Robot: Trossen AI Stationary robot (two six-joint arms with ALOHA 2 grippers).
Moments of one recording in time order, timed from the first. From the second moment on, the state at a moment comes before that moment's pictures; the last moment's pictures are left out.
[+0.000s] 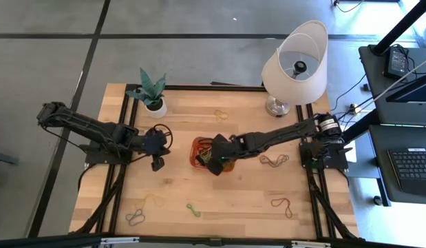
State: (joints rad) left arm -0.24 0.89 0.59 -0.60 -0.24 -0.61; right arm 0.16 1.86 1.39 -0.52 0.21 0.79
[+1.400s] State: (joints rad) left arm -0.24 0.89 0.59 -0.52 -0.21 -0.57; right arm 0.08 2.05 1.58 -0.70 0.03 0.70
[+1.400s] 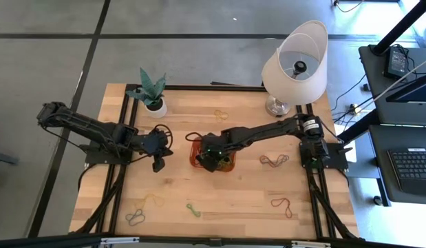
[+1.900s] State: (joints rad) left arm -0.24 0.89 0.59 -0.52 -0.22 -0.53; right arm 0.07 2.02 1.60 -0.82 0.03 0.75
